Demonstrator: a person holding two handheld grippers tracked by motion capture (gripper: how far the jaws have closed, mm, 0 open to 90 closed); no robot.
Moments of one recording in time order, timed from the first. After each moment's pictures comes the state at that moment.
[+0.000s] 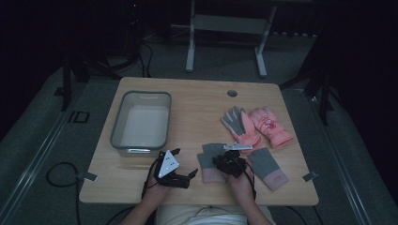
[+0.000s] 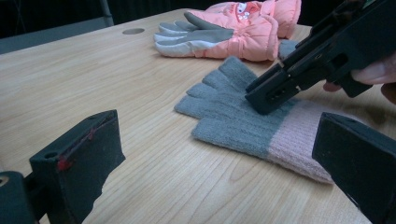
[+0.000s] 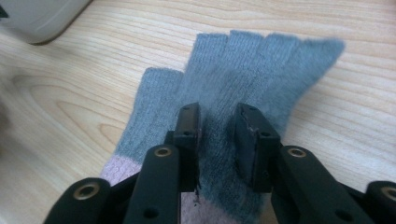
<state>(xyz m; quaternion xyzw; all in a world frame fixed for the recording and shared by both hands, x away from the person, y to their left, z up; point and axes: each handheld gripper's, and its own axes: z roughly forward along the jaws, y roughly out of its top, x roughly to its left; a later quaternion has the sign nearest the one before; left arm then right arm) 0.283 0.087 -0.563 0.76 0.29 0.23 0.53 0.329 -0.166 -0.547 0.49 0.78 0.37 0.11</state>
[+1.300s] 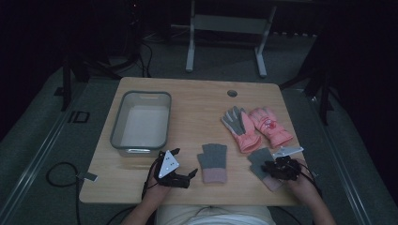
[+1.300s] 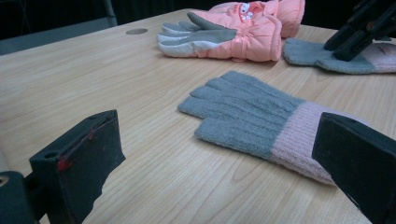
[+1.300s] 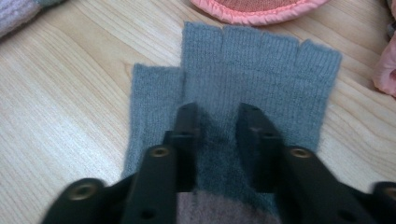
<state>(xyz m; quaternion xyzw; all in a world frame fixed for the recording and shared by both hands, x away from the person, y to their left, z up) 0.282 0.087 -0.563 0.76 0.29 0.24 0.53 0.328 -0.337 -0.537 0.38 0.87 0.29 0.13</state>
